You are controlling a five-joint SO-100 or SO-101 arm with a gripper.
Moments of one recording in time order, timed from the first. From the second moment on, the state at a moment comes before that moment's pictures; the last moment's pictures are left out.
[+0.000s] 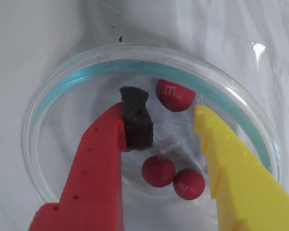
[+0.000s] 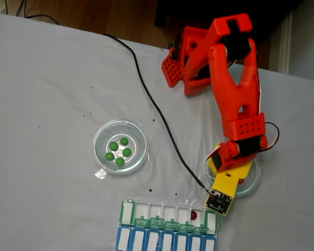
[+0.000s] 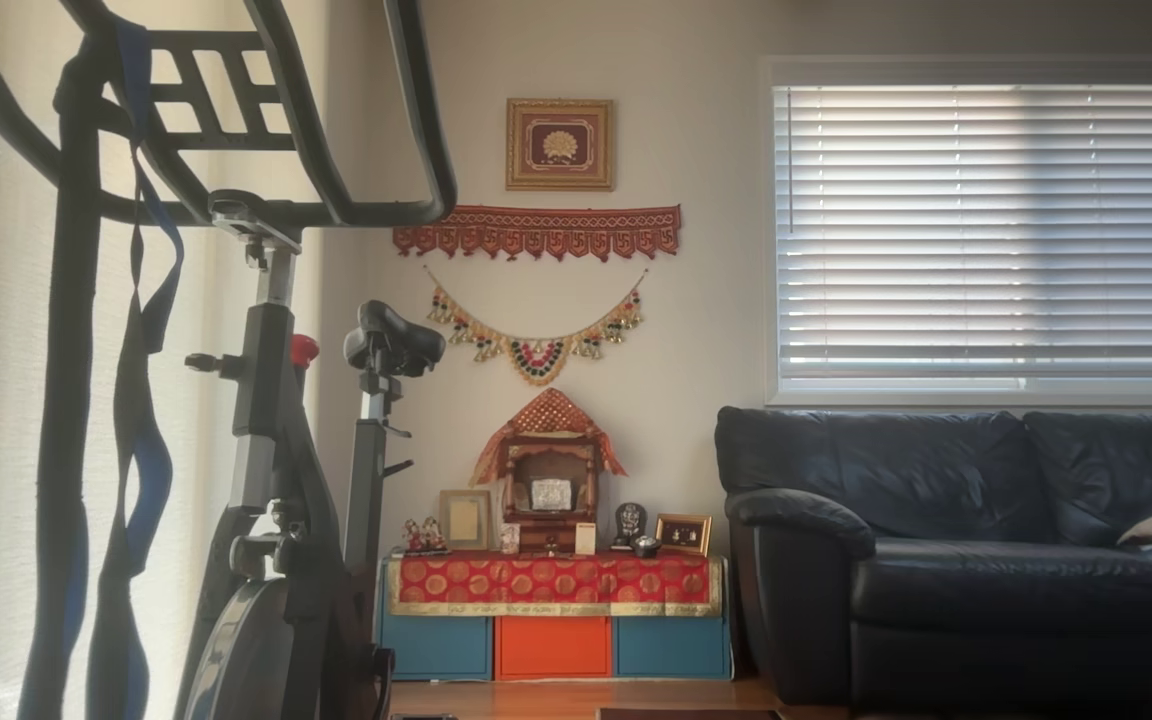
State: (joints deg) arm -23.2 110.9 120.4 49.7 -45.0
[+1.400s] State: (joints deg) arm -24.0 110.2 120.4 48.1 -48.0
